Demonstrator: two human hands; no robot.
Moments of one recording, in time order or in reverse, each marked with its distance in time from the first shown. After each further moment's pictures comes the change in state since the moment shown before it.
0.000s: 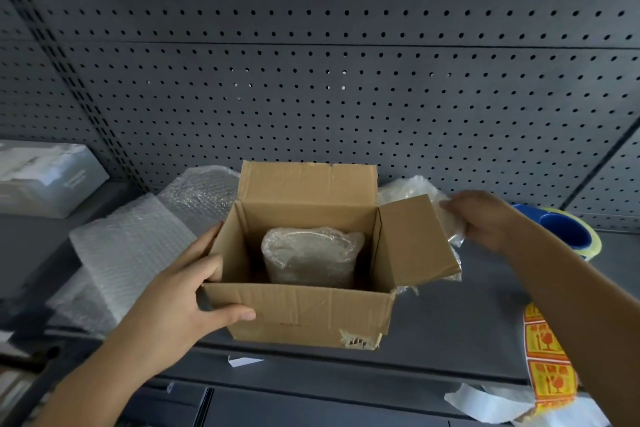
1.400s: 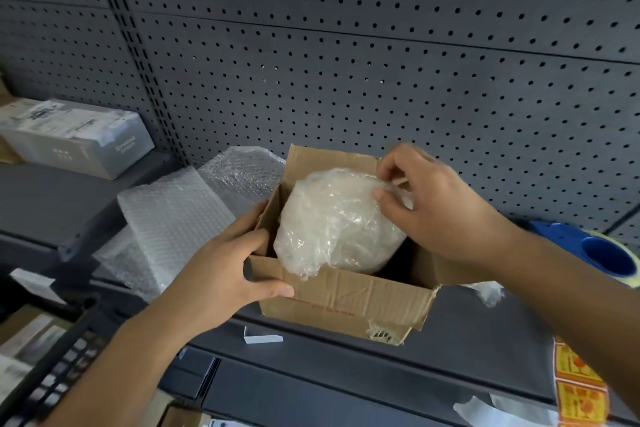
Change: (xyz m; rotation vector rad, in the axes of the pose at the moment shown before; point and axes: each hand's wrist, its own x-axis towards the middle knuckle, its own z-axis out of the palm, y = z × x) left_hand -0.002 -0.004 0.000 -0.010 -0.041 0.036; right_hand -0.152 -0.074 0.116 -0.751 -0.175 -1.068
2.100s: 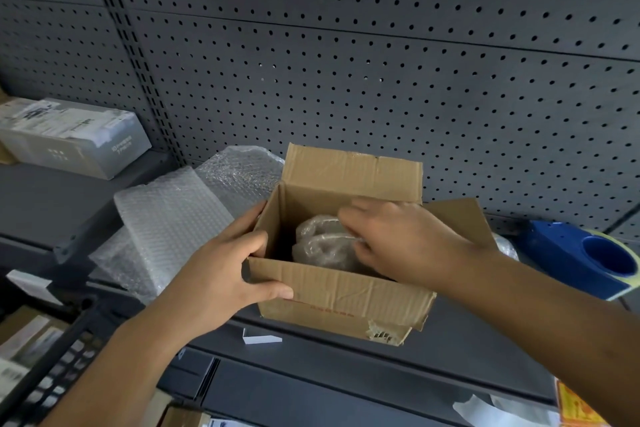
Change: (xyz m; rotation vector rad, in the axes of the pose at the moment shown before) left_hand 0.000 0.004 -0.001 0.055 0.040 0.010; right_hand -0.004 0.001 0.040 -0.442 -0.302 -0.263
